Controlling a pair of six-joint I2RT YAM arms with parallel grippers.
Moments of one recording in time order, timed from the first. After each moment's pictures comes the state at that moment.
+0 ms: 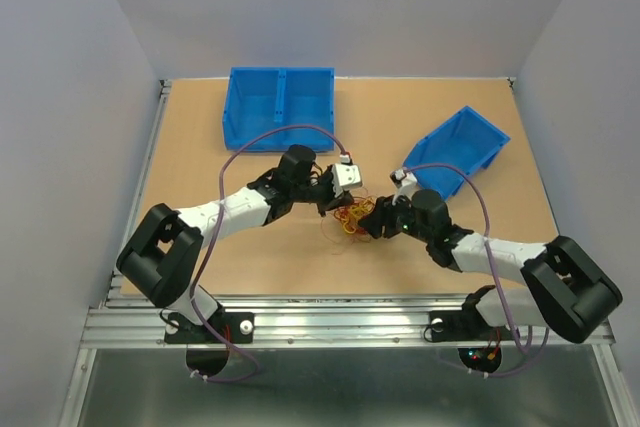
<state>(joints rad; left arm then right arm) -0.70 1.53 0.87 0.13 0.60 0.40 0.60 1.23 0.33 0.51 -0.25 0.43</state>
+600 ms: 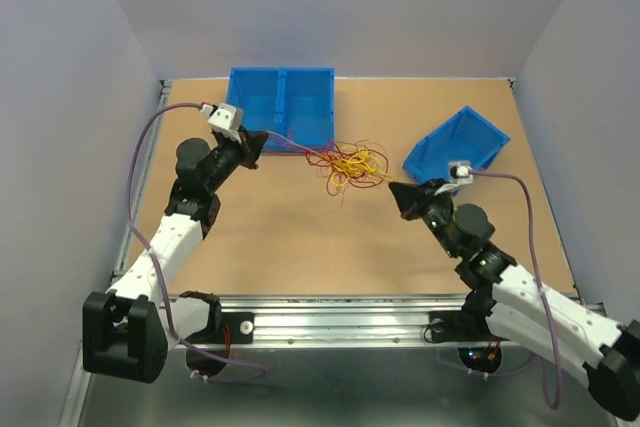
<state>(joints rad) -0.19 1.12 0.72 0.36 0.40 -0.10 0.66 0.83 0.37 0.43 0.19 0.54</state>
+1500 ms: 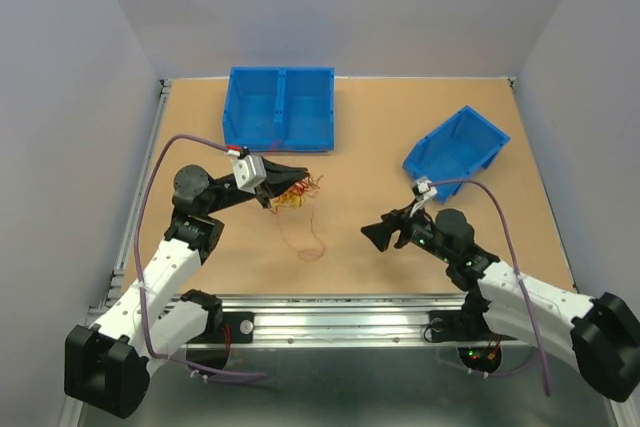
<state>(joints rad) -0.30 0.90 0.59 0.57 0.87 -0.03 0.66 0.81 0.21 0.42 -0.13 0.47</state>
